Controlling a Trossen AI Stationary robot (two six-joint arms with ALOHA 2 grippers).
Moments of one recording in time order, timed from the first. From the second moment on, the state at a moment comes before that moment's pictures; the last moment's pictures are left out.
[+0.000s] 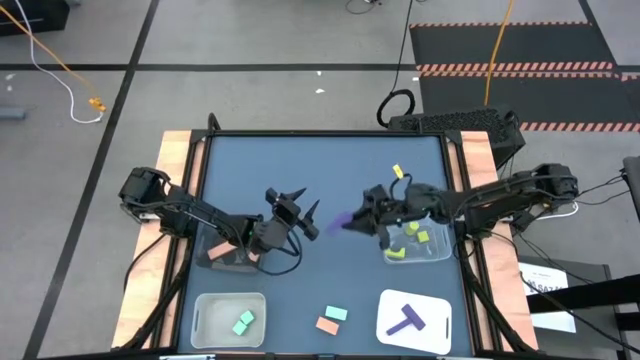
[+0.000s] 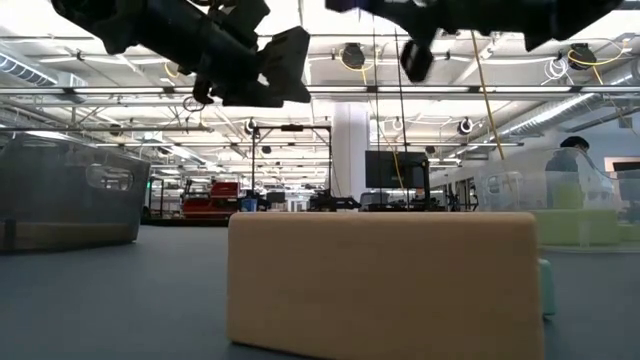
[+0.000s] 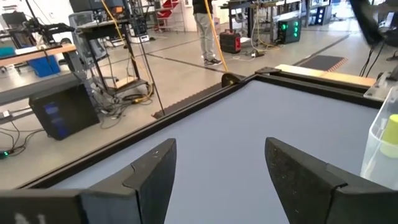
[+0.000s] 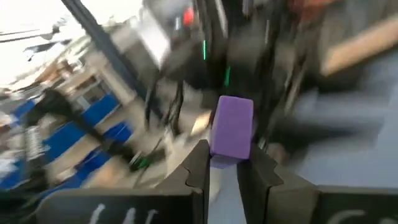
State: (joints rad) left arm -0.26 1.67 0.79 0.60 -1.07 -0.18; right arm 0.07 1.25 0.60 0.67 -0.11 0.53
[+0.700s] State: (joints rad) left arm -0.26 1.67 0.79 0.54 -1.04 -0.22; right arm 0.52 1.17 0.60 0.17 -0.19 1.18
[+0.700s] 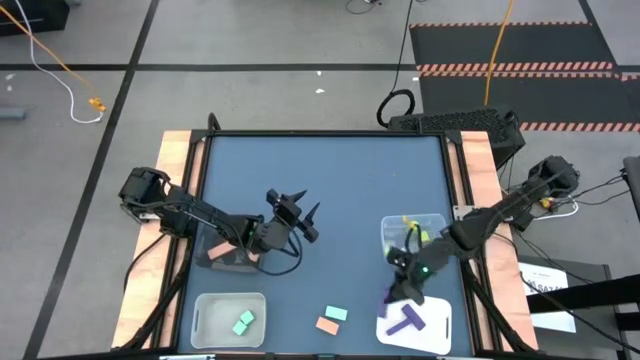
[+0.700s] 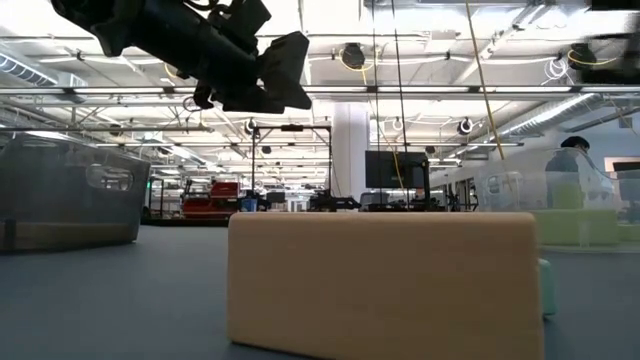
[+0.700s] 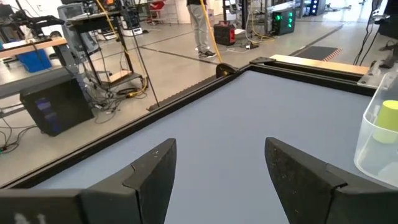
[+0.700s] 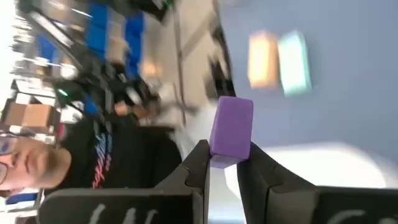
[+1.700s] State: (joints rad) left arm -0.21 1.67 0.79 0.48 -0.30 -0.25; right arm 0.76 1.11 0.60 0.11 -0.19 1.48
